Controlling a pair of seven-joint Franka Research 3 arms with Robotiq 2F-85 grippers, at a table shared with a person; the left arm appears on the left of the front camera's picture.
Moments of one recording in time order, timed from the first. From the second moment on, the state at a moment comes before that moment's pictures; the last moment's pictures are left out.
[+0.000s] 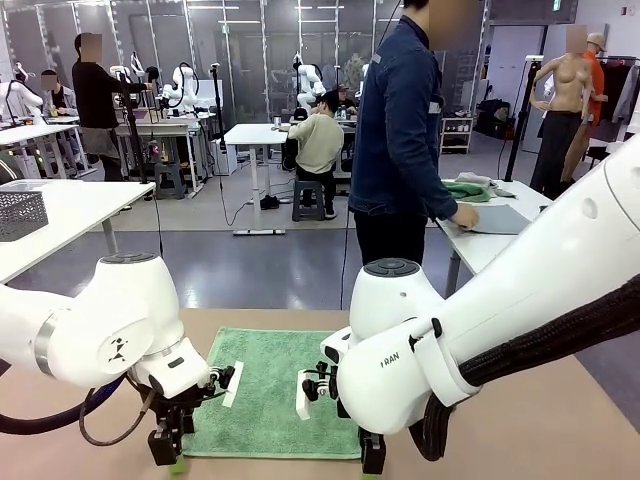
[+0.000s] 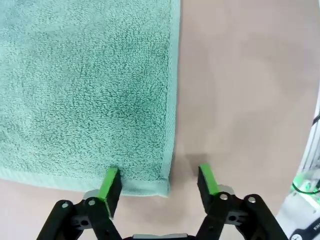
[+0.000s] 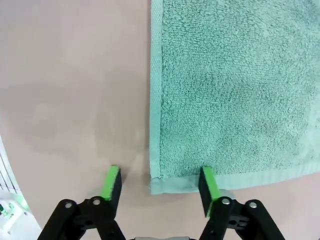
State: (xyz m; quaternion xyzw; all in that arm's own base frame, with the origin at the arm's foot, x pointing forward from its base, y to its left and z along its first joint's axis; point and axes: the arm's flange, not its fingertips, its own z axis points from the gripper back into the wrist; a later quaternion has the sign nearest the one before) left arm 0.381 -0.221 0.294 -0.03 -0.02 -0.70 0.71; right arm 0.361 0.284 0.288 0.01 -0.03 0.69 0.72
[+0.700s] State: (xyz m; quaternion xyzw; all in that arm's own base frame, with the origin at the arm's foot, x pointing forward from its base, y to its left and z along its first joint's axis) left arm 0.380 -0.224 0.299 -0.03 -0.02 -0.70 0.71; right arm 0.369 0.284 0.295 0.01 -0.04 0.68 0.73
